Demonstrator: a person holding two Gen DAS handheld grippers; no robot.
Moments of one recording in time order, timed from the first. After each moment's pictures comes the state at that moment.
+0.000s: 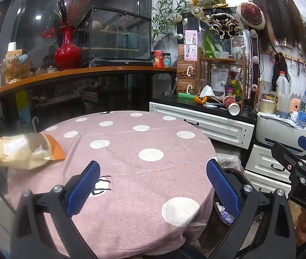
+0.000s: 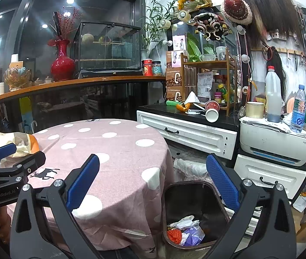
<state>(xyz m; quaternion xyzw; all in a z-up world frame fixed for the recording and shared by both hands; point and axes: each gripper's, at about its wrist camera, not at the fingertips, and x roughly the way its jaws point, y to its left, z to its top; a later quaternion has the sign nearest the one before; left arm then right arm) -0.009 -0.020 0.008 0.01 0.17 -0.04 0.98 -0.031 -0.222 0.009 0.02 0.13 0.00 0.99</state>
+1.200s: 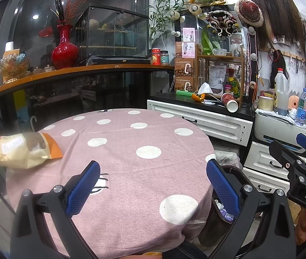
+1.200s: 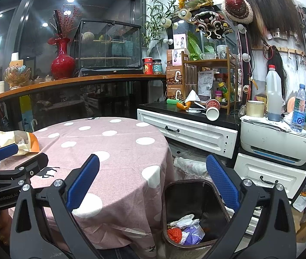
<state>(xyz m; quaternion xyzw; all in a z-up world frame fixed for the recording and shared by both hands) -0.008 -0.021 0.004 0.02 0.18 -0.05 0.98 -0.030 -0.220 0.006 0.02 0.13 0.00 0.99</state>
